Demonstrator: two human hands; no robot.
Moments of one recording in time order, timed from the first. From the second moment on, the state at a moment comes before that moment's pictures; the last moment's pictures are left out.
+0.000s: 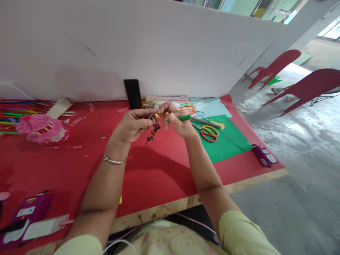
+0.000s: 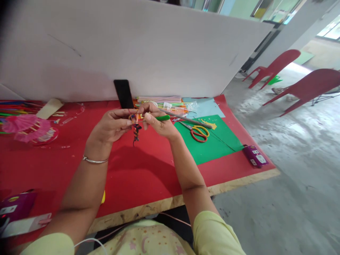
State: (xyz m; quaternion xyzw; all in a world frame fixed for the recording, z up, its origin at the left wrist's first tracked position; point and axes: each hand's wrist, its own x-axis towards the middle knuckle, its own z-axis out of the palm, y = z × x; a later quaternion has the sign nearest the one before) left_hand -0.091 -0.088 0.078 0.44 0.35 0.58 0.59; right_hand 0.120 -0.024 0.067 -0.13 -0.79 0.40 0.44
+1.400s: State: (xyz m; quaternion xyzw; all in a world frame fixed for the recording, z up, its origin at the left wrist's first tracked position) left_hand -0.075 -0.085 0.070 0.43 0.37 0.65 0.51; right_hand 0.082 -0.042 0.051 -0.29 -0.62 0.51 0.52
